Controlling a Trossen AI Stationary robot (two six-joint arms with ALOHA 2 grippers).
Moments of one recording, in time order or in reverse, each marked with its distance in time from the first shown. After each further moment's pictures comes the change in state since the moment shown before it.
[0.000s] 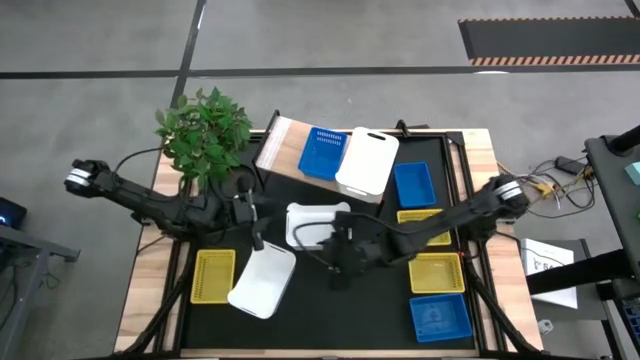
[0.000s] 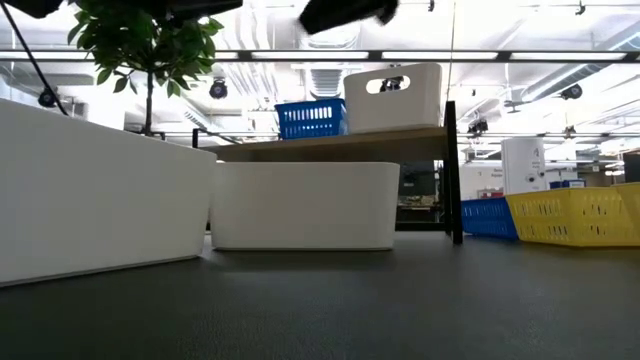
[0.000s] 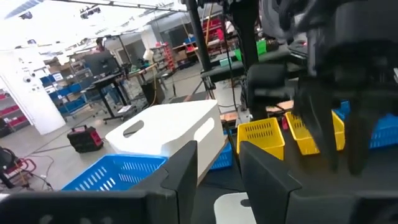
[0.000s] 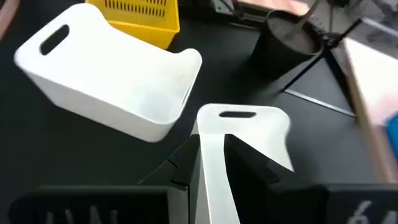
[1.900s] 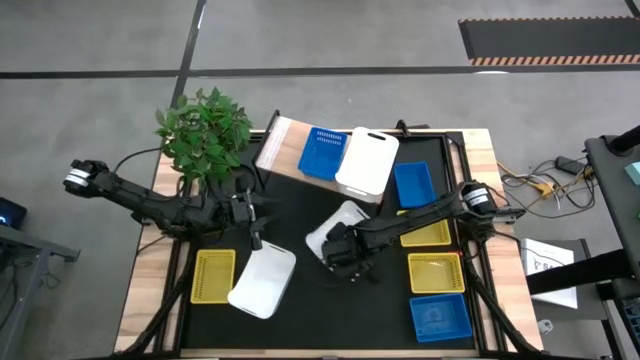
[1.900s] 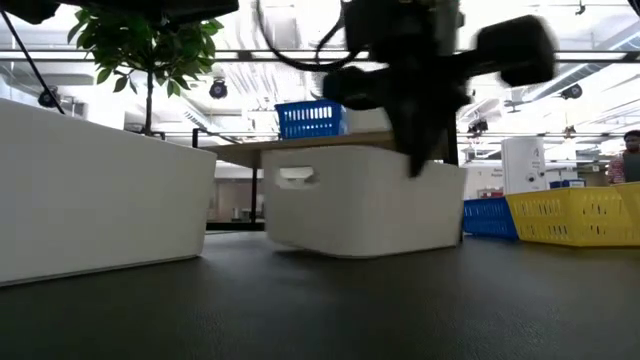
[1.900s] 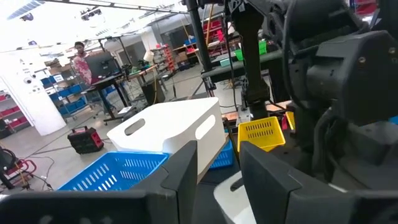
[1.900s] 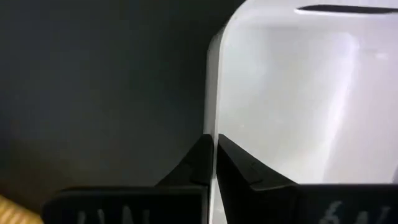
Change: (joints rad) left arm 0.002 -0.023 -0.031 0.019 0.001 0.006; right arm -0.098 0.216 0.163 -0.680 -0.462 -0.655
